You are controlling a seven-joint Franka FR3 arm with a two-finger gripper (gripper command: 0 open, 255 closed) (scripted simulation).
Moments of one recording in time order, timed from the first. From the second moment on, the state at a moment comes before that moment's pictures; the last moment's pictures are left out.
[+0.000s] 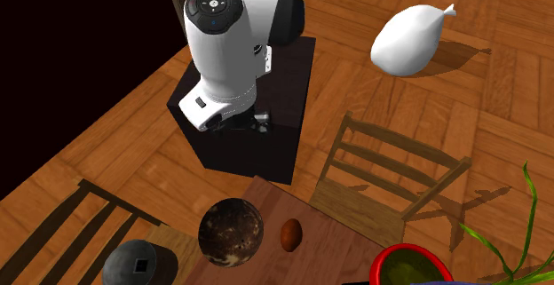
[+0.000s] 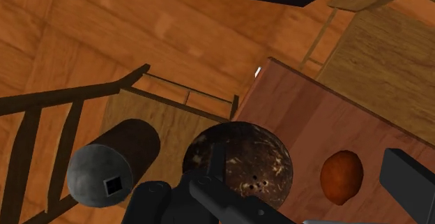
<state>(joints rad) 0.05 -0.14 0.23 -2.36 0.00 2.18 0.13</state>
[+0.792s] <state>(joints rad) 0.11 0.32 0.25 -2.13 -0.06 2.37 0.25</state>
